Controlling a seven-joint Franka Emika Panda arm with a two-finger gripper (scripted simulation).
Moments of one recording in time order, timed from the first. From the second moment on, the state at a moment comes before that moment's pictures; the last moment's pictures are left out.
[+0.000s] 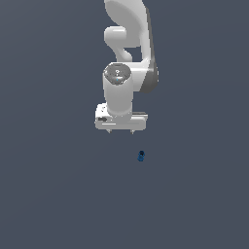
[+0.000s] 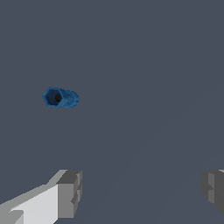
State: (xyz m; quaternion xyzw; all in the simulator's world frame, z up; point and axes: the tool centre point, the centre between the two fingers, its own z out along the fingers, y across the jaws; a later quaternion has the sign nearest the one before) arm -0.022 -0.015 0.150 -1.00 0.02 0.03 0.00
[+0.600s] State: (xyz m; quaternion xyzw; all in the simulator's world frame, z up) arm -0.025 0.014 0.144 -1.00 -0.02 0.04 0.00
